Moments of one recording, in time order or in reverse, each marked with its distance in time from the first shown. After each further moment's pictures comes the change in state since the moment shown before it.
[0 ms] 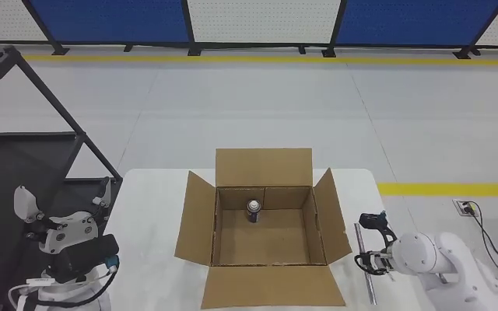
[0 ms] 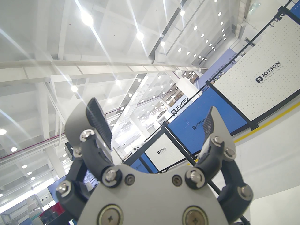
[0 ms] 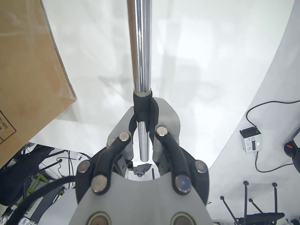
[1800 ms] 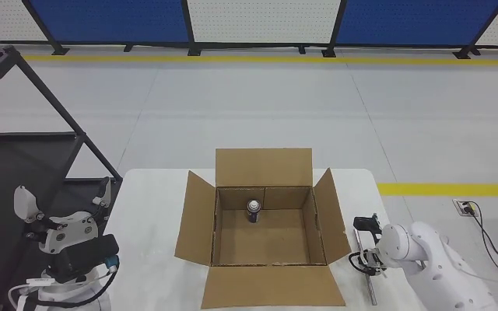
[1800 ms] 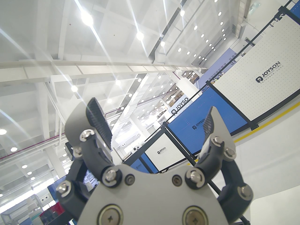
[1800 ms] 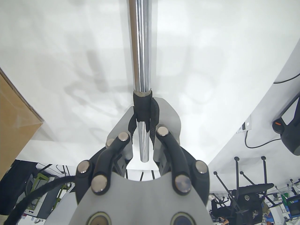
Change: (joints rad) left arm 0.000 0.000 0.000 0.000 0.000 0.000 0.000; right arm 0.153 -0.071 -0.167 0.253 -0.057 -0.008 0.019
